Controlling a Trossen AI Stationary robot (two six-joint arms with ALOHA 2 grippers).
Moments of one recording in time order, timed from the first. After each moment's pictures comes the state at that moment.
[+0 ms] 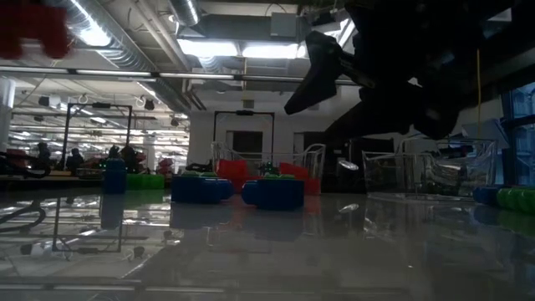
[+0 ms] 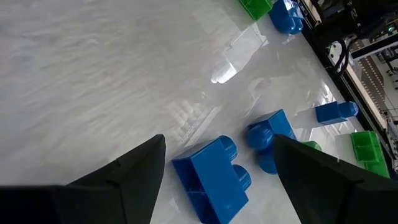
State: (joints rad) left arm -0.73 1.39 1.20 -1.24 -0.32 -1.25; right arm 0.28 1.64 0.84 0.19 0.10 -0.72
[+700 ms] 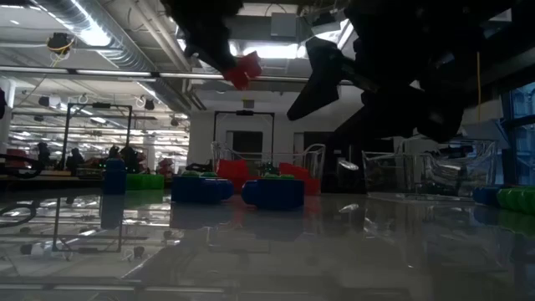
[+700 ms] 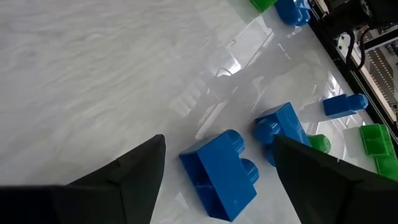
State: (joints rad) left arm 0.05 1.42 1.20 -0.60 -0.44 -0.18; right arm 0.28 1.64 0.84 0.17 0.10 -0.70
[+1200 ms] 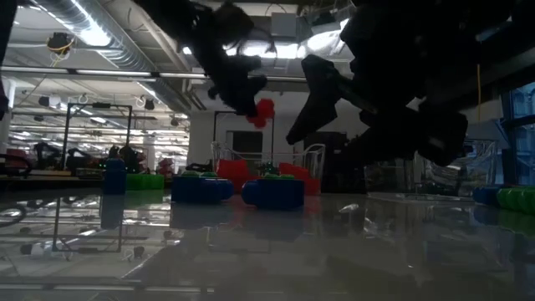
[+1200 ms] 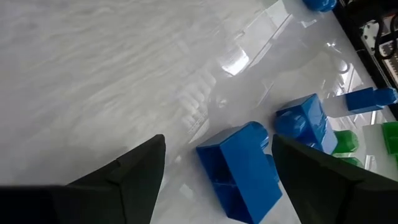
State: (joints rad) left arm 0.40 1.65 1.20 -0.22 -0.37 0.03; right arm 0.28 1.71 0.84 0.18 0.10 -0.71
